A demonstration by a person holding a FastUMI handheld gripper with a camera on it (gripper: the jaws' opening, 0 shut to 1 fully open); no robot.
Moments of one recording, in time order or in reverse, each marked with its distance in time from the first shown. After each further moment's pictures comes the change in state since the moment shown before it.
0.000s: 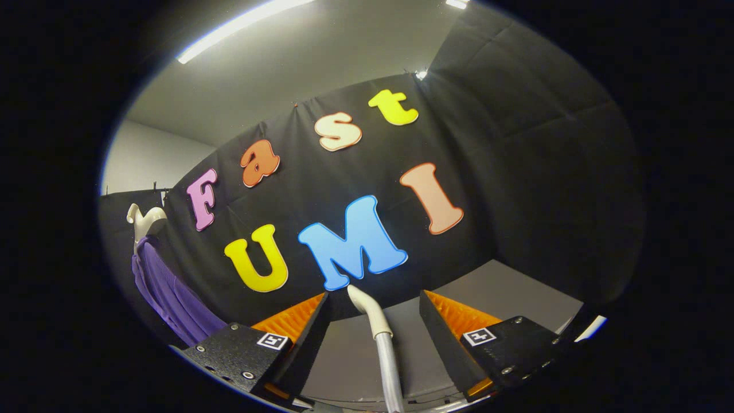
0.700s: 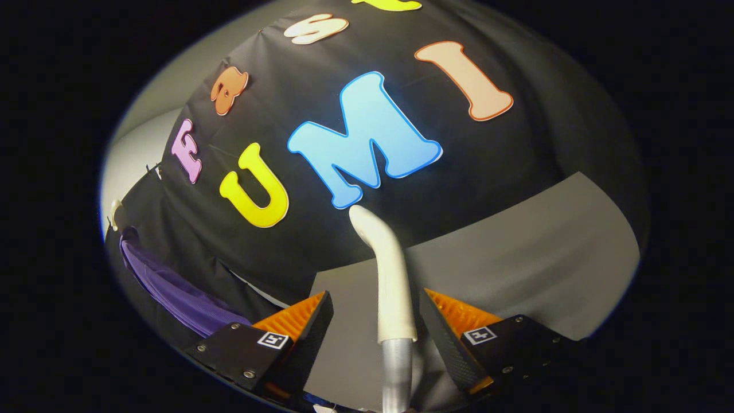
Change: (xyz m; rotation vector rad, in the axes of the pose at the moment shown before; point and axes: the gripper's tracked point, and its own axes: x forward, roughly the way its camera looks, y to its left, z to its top) arm 0.132 -0.009 -0.100 0.108 0.539 0.122
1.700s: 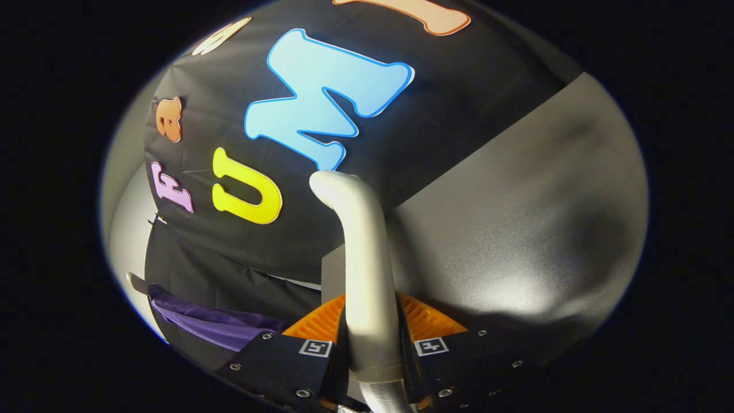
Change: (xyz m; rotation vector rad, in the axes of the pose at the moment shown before) arm 0.054 0.001 -0.040 0.314 0.269 0.129
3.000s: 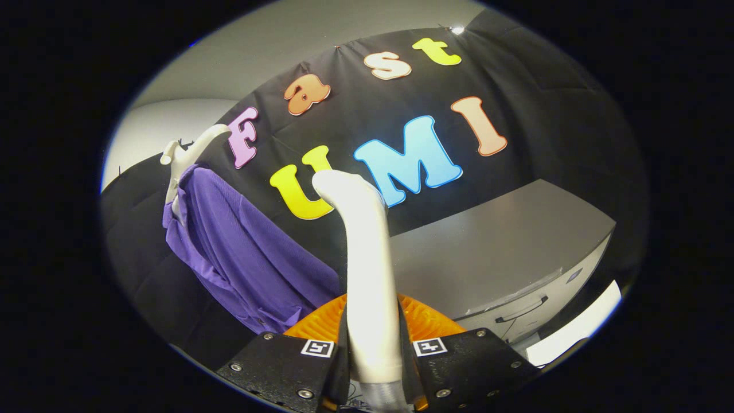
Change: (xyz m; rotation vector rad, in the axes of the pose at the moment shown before) arm -0.150 0.157 -0.229 -0.453 -0.520 -0.157
